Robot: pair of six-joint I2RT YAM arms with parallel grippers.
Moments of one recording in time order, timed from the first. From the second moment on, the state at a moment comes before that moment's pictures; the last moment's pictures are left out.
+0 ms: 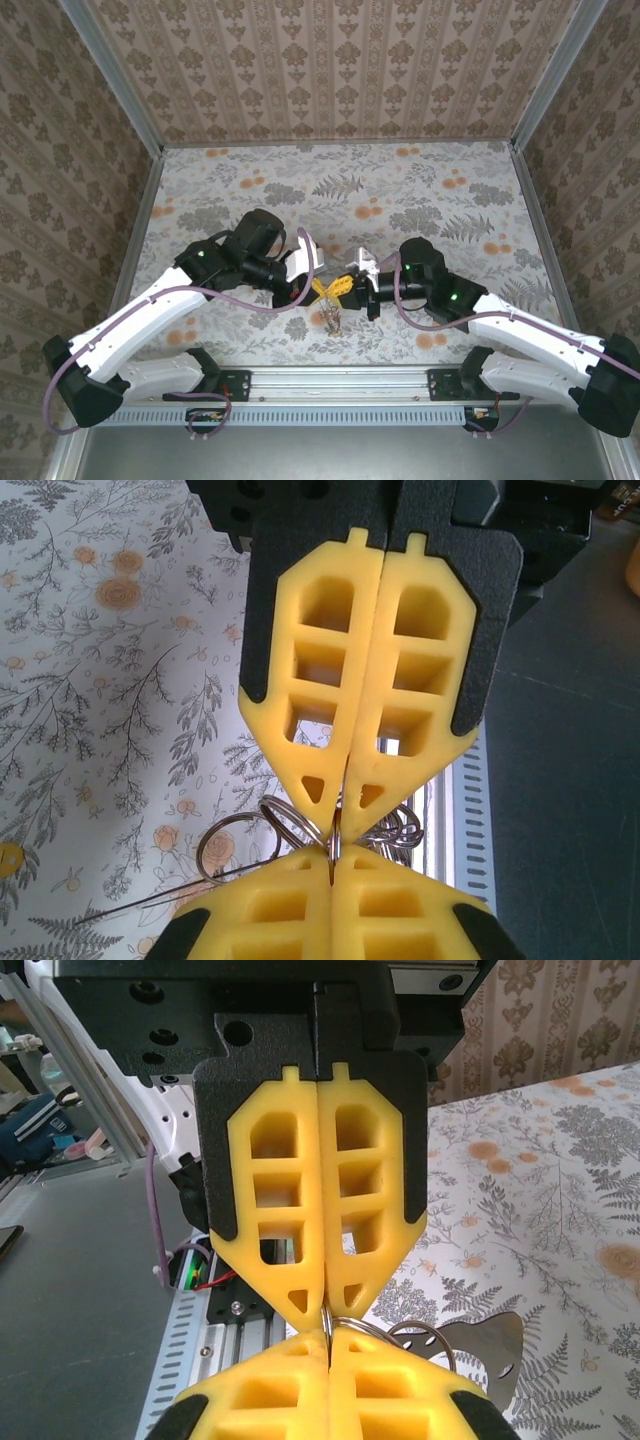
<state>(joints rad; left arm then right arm) -0.87 1.10 1.10 -0.85 0.65 0.29 0.81 1.00 0.65 0.07 -0.65 0.00</state>
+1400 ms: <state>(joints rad) -0.84 0.73 0.75 -0.28 0.61 -0.03 0.76 0.97 0.51 0.71 -0.71 0.40</state>
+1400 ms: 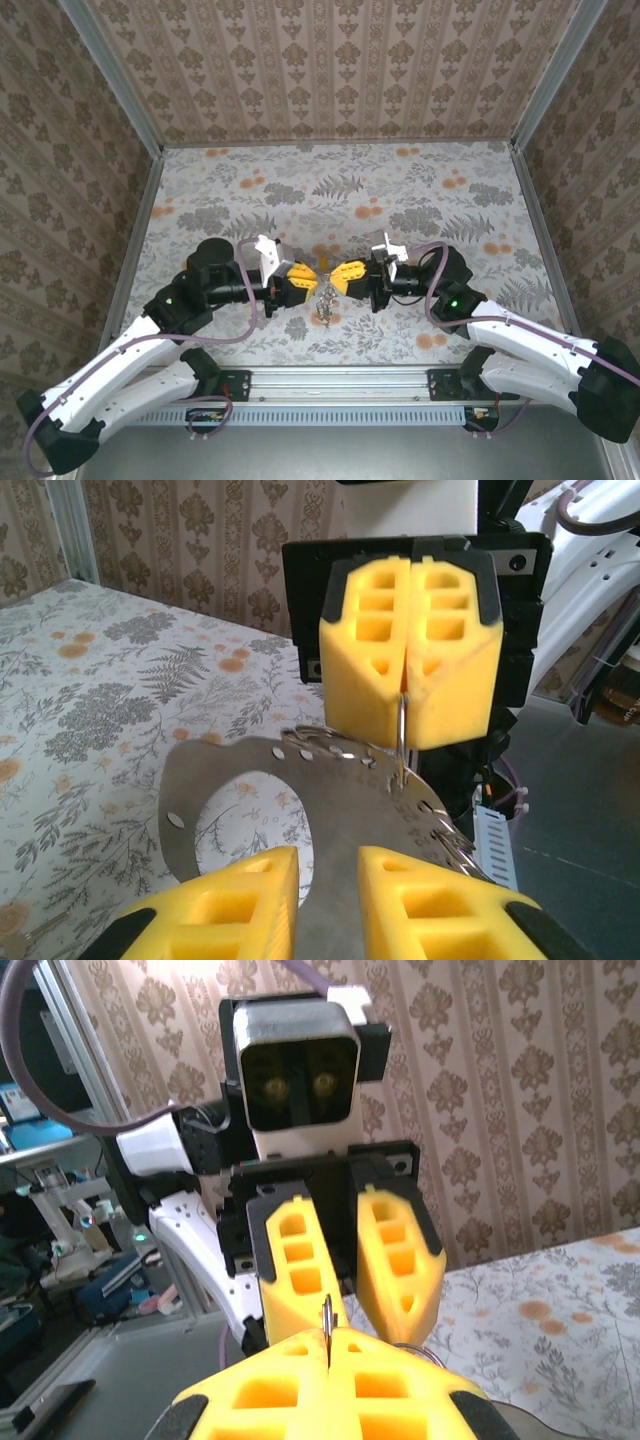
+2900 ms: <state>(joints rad) -0.91 0.83 0.89 -0.33 0.60 0.12 0.76 0.98 0.49 0.77 -0.71 0.42</state>
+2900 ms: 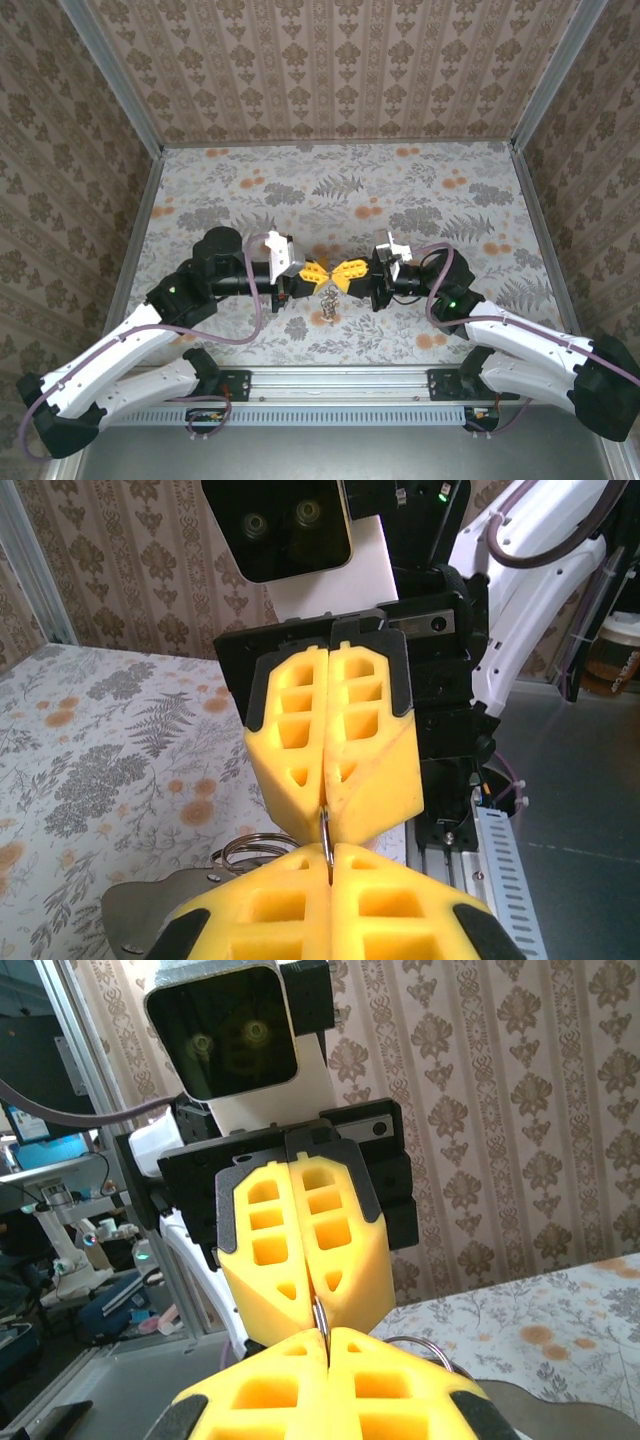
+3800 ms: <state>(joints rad) -0.95 0.89 1.03 -0.61 0.46 0.53 0.72 0.80 0.52 0.03 -0.35 0.08</state>
